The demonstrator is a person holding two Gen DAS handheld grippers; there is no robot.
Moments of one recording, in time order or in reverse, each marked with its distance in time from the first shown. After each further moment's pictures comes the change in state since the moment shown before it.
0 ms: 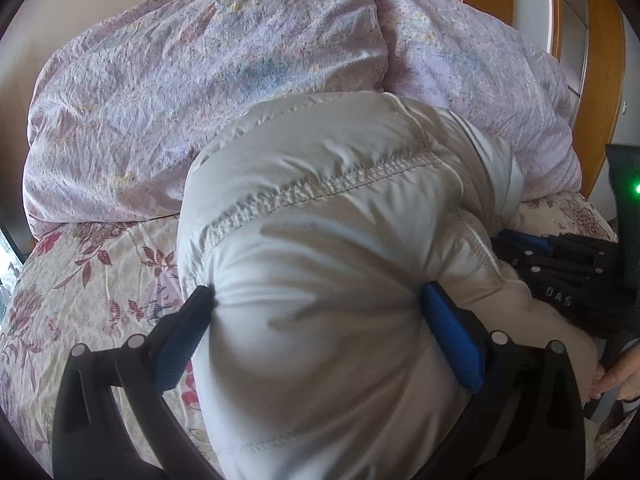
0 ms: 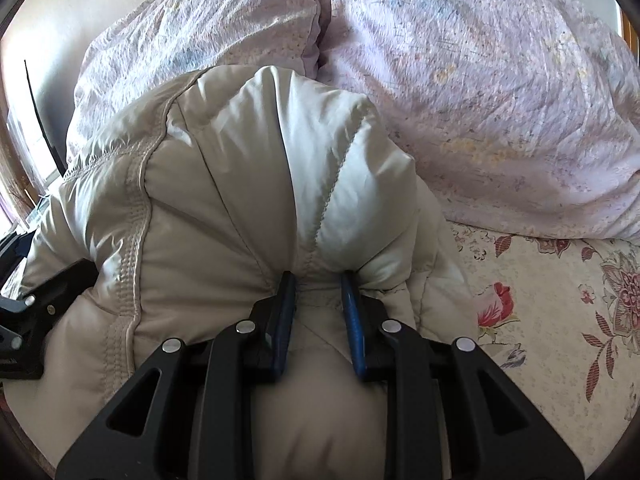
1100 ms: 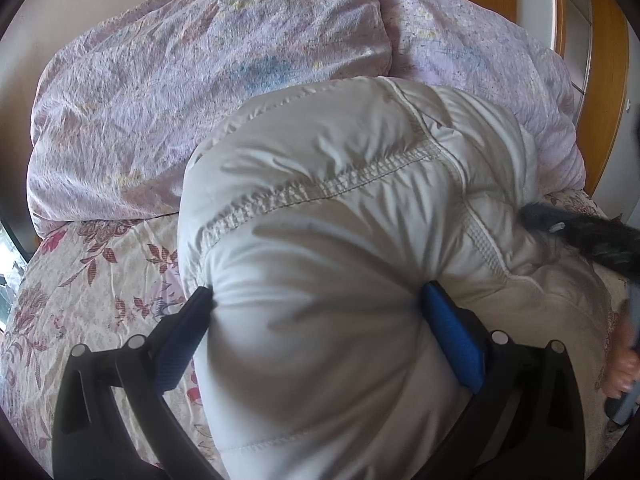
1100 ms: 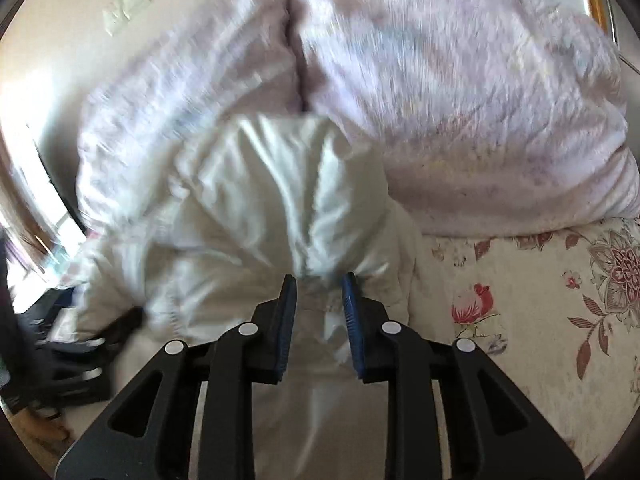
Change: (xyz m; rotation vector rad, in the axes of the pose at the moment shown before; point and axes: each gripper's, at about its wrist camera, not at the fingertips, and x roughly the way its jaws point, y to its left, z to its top) left arm 0.000 -0.002 0.002 0.003 0.014 0.018; right arm -0.023 -0.009 0.005 0.112 -0.029 0.035
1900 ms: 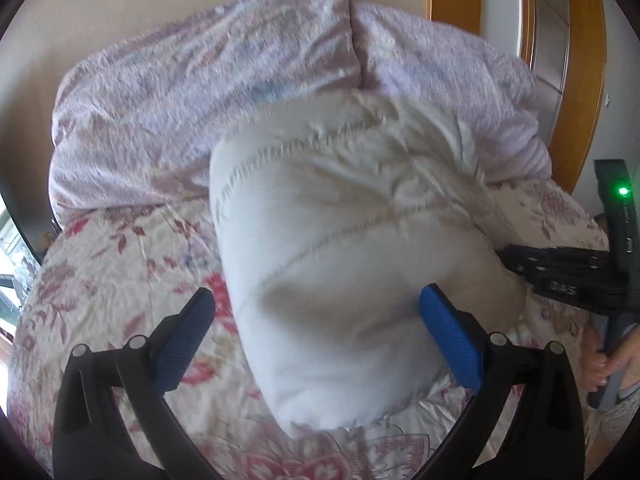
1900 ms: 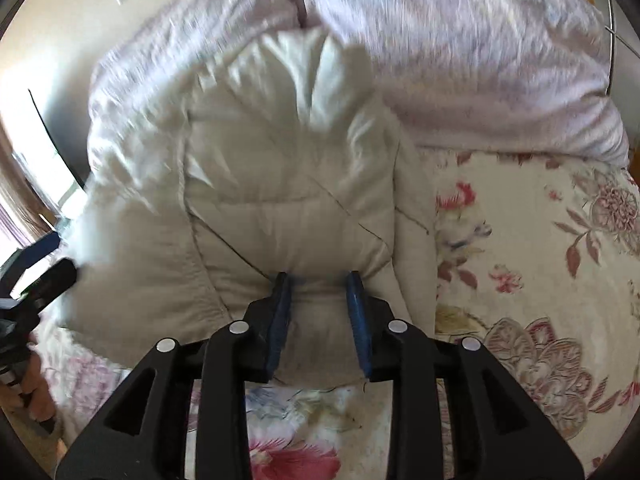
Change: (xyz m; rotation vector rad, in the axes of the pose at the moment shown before) left arm -0.080 -0.013 -0.044 0.020 -0.019 -0.031; right arm -0.038 -0.008 -0.067 0.006 0.081 0.015
